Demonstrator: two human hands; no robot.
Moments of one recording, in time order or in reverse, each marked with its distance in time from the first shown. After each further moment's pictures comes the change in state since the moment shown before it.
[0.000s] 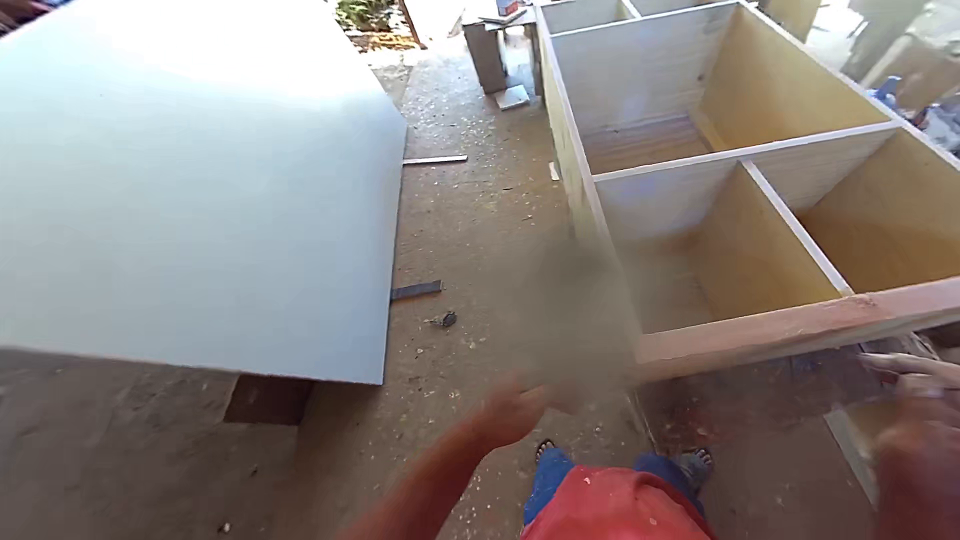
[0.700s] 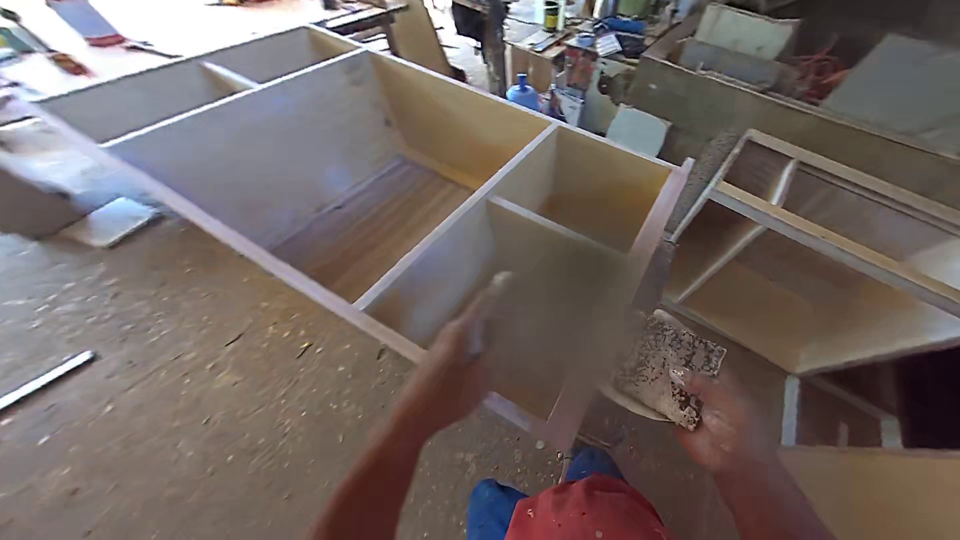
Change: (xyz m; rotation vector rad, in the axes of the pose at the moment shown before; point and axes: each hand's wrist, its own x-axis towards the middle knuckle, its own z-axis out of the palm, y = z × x) left_hand 0.244 0.079 -0.009 0.505 -0.576 0.321; right_hand -0.015 -0.150 0.133 0.654 0.748 0.733
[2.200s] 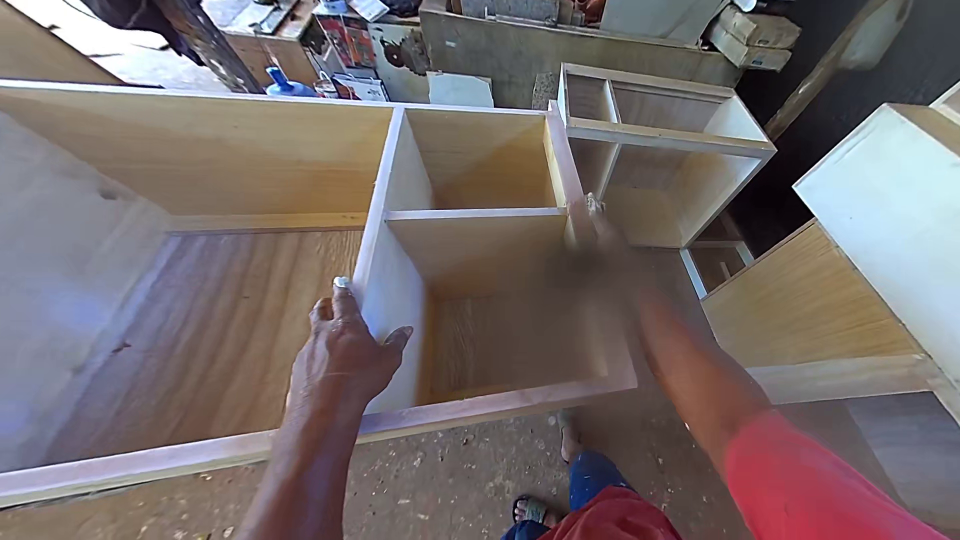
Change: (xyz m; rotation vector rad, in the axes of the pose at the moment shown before) left_hand 0.099 -0.109 -0.118 0.746 -0.091 -0.243; right_hand 0.138 0.064 0.048 -0.436 0.342 -0.278
